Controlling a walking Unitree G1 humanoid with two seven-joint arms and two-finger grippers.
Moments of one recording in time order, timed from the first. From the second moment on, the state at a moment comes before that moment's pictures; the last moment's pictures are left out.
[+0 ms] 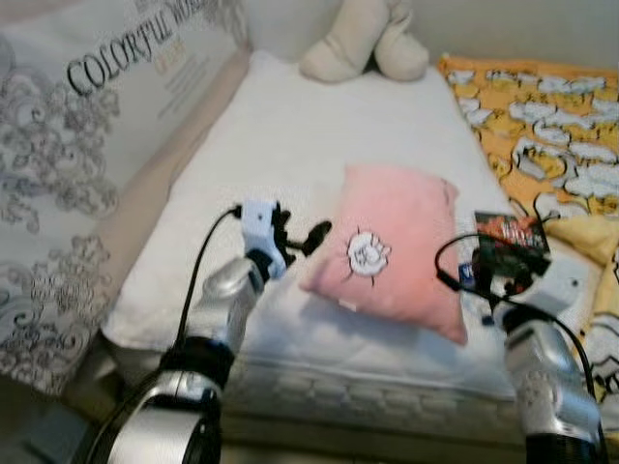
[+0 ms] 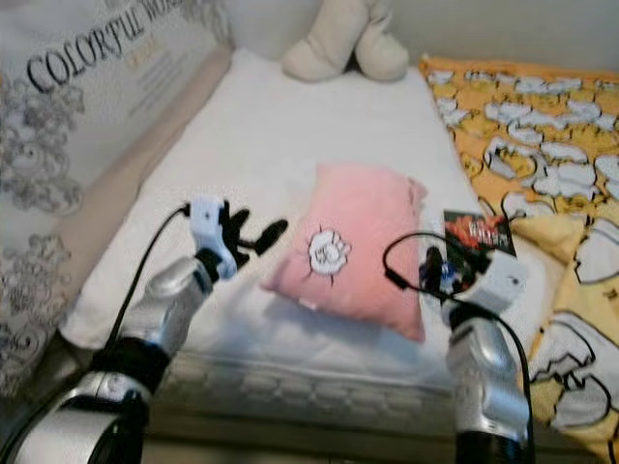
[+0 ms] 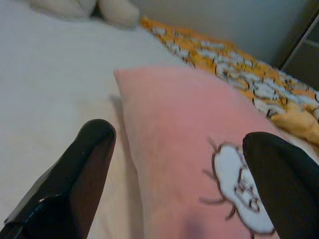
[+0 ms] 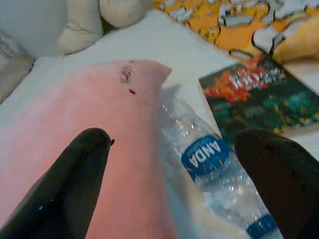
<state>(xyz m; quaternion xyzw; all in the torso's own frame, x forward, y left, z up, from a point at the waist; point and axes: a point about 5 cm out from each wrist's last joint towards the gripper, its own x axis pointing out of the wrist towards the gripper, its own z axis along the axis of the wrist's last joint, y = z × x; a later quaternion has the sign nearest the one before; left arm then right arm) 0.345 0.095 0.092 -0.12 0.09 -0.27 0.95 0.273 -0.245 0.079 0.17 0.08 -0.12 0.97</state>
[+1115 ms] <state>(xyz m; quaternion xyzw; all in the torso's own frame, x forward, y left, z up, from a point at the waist) 0.347 0.042 0.076 -0.19 0.20 -0.28 0.92 0.309 -0.228 0.043 0.28 0.15 -0.05 0.95</state>
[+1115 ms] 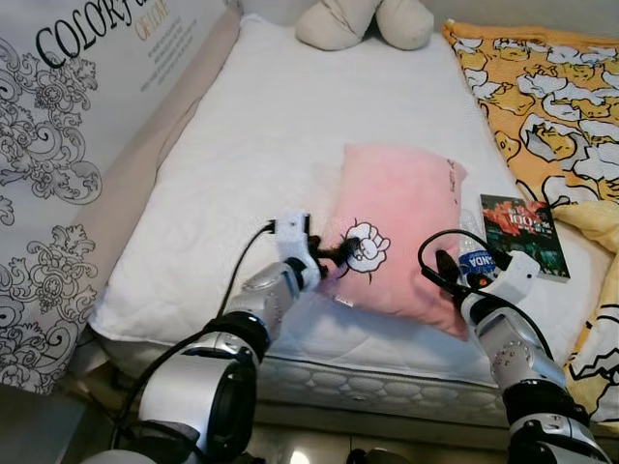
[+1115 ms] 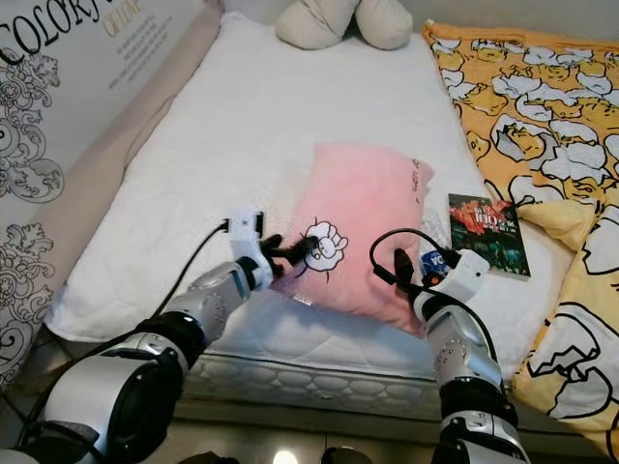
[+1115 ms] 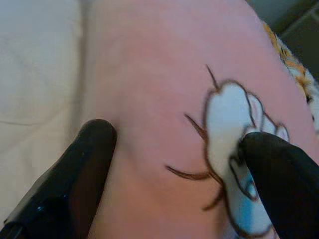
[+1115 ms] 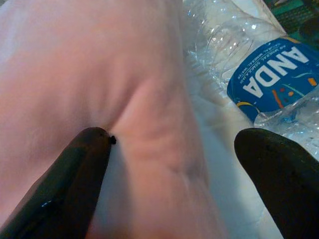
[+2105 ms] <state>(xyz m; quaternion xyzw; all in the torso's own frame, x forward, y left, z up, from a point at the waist) 0.334 0.037 0.063 -0.23 0.22 -0.32 0.90 0.295 -0.226 0.044 0.31 0.16 0.00 0.94</state>
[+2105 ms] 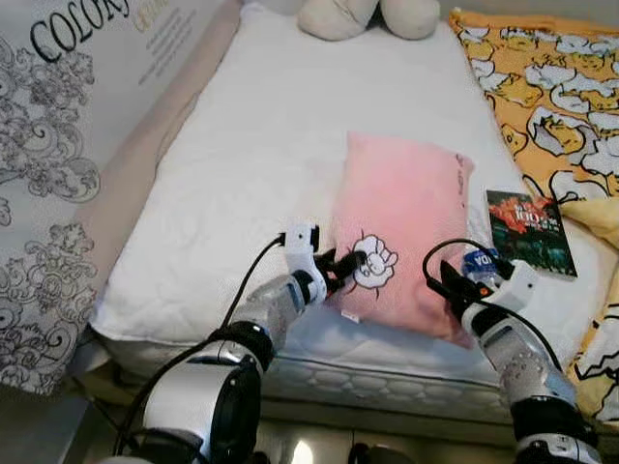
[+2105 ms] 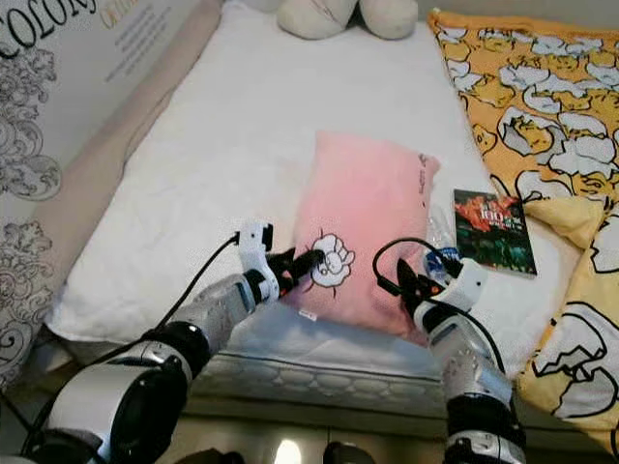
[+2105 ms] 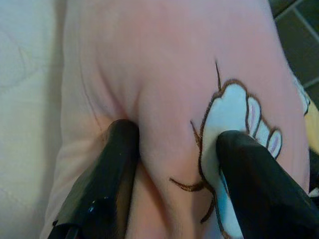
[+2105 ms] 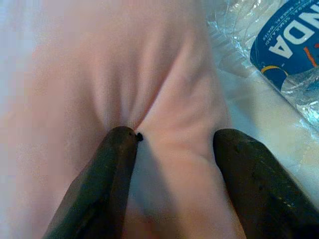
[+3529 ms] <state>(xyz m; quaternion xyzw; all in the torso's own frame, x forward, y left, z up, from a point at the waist) 0.325 0.038 0.057 -0.23 0.20 -0.36 0.88 0.275 -0.225 0.039 0.31 0.15 0.00 0.94</state>
